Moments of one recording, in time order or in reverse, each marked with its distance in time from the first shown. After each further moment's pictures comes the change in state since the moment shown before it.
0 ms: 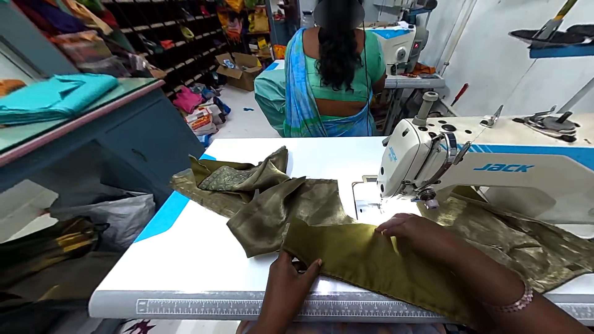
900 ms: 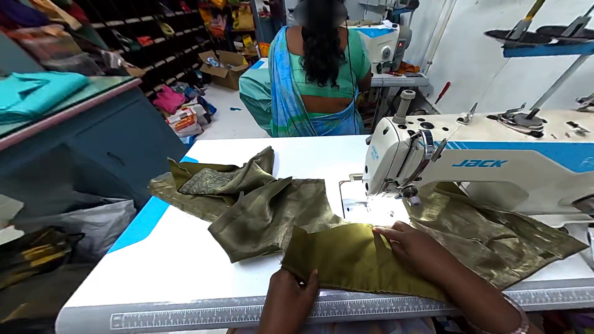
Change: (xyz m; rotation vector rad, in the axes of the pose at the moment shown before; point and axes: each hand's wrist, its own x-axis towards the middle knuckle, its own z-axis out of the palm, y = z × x) left_hand -0.021 -0.002 0.017 0.230 -0.003 0.229; right_hand -0.030 -0.024 0.016 0.088 0.006 0.495
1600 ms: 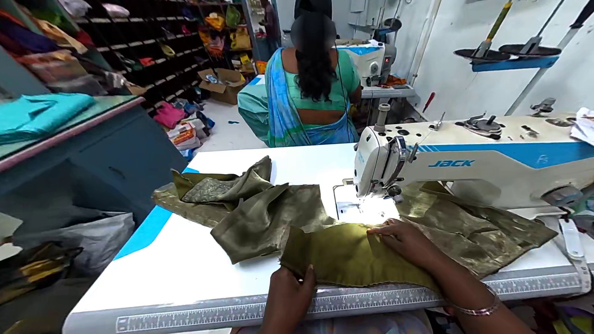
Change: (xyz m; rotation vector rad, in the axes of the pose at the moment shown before) left_hand -0.001 0.006 0.005 -0.060 0.030 -0.044; right_hand 0.006 0.023 0.008 0.252 0.145 -0.108
